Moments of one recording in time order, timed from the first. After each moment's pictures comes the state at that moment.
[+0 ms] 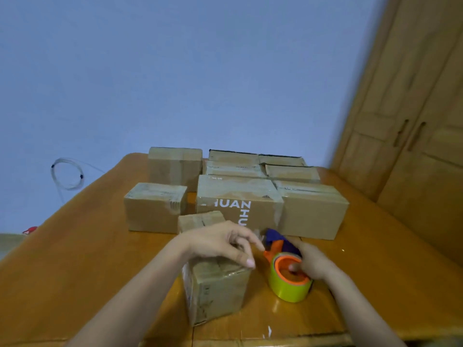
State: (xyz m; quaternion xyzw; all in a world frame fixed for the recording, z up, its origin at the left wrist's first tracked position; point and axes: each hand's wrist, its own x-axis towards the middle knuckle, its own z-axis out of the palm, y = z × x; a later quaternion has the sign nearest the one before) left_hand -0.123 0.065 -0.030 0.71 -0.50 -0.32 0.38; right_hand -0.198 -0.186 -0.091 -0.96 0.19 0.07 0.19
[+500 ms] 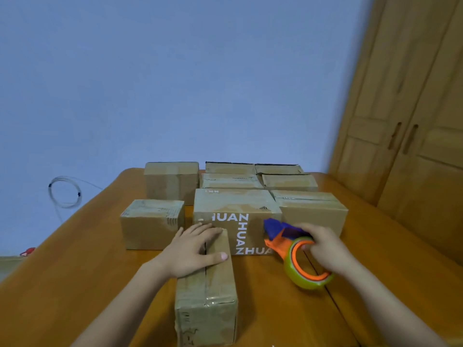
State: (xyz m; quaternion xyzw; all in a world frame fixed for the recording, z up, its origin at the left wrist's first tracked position) left_hand -0.092 0.101 -0.052 0.91 -0.38 -0.06 0.17; right_hand -0.211 -0.191 -0.034 -0.96 0.09 -0.11 0.25
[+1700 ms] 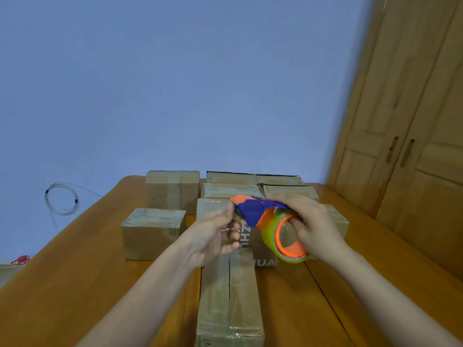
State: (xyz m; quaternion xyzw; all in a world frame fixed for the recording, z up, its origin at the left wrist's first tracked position) left_hand -0.123 0.063 0.014 0.54 -0.19 -0.30 0.77; right_hand -0.200 -0.143 0.026 -0.90 -0.14 -0.37 0.18
